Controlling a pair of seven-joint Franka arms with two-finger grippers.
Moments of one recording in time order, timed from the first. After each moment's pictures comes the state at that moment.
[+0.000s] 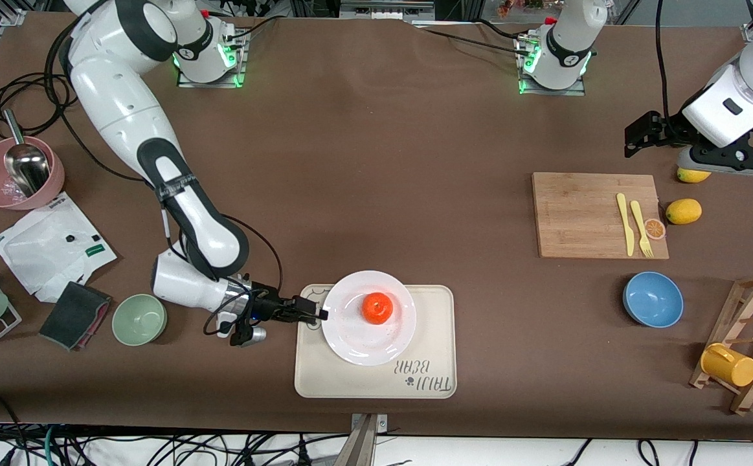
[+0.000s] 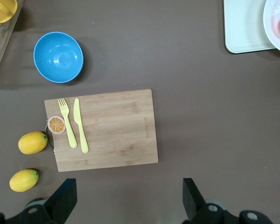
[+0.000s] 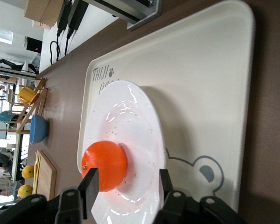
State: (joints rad) left arm -0.05 -0.03 -0.05 -1.67 -0.01 1.57 0.01; right arm 0.06 1.02 0.41 -1.22 0.78 2.45 -0.40
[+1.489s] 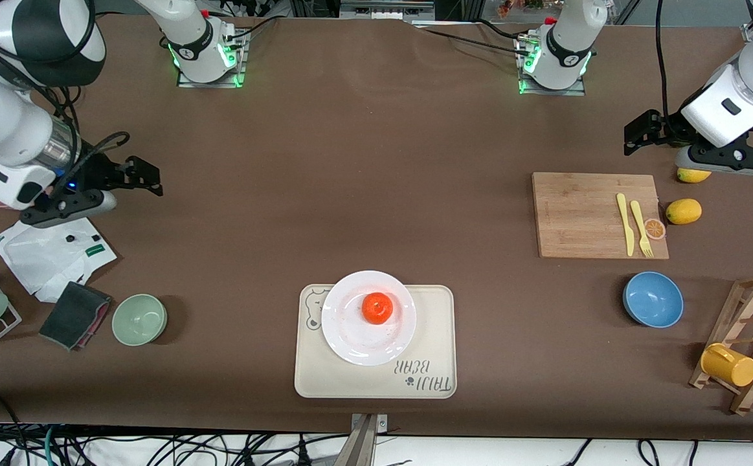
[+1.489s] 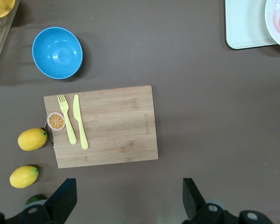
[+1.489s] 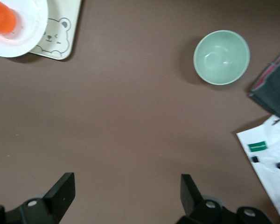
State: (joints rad) left arm -0.05 -0.03 -0.05 -1.67 -0.01 1.55 0.01; right arm 0.03 0.08 0.09 -1.74 0.05 1.83 -0.15
